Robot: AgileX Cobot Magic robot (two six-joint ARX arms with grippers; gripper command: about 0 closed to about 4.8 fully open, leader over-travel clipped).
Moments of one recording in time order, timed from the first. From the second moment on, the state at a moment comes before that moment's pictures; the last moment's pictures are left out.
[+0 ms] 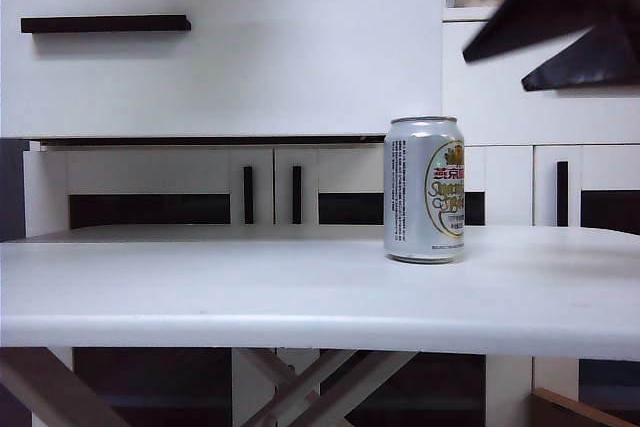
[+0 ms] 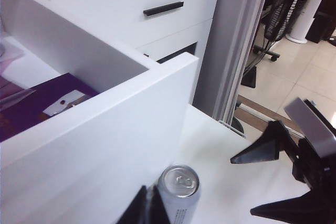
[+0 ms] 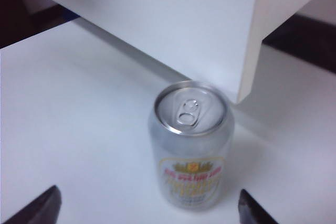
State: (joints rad) left arm -0.53 1.07 1.17 -0.29 0.42 -0.02; right arm 0.38 0.84 0.45 0.07 -0.39 -0.05
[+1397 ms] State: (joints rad) left arm -0.53 1.07 1.17 -0.29 0.42 -0.03; right arm 0.43 1.53 0.46 0.88 -0.35 -0.01
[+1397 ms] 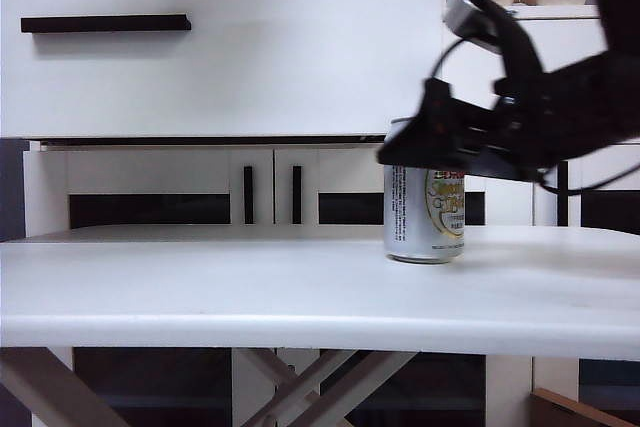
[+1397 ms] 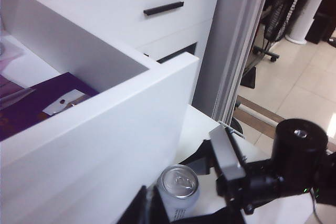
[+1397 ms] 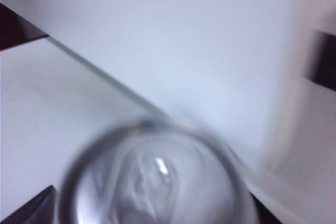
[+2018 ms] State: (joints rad) left arm -0.53 1.07 1.17 -0.29 0.42 -0.03; right arm 0.43 1.56 0.48 0.82 -0.32 -0.01
